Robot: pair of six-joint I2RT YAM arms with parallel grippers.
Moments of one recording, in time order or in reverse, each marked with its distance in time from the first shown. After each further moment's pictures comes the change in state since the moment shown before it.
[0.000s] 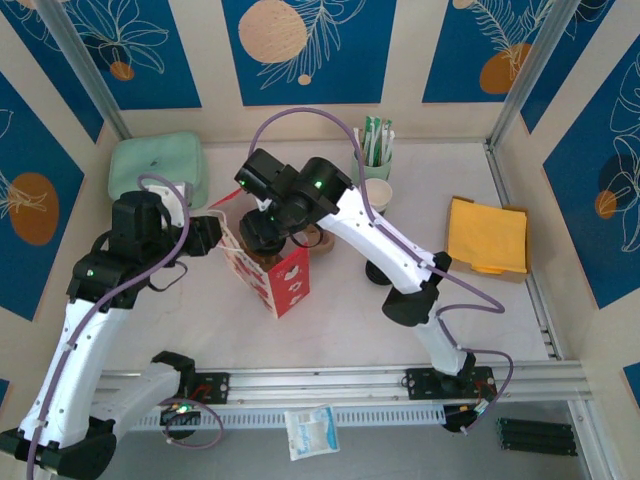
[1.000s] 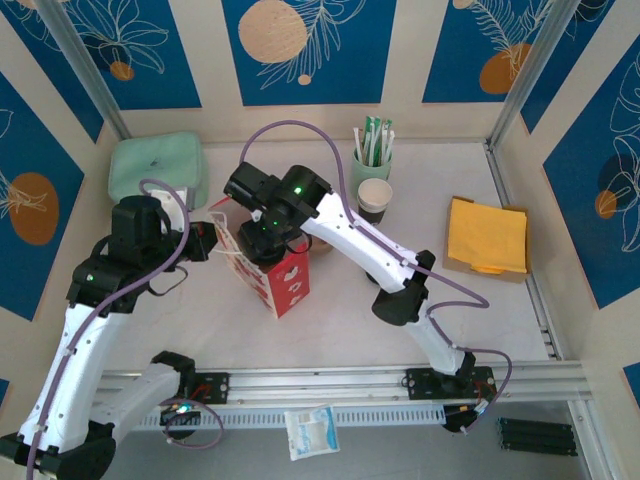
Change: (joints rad) left arm 0.000 -0.025 -0.027 0.000 0.050 0.000; right arm 0.014 0.075 0.004 -0.040 0.025 -0.012
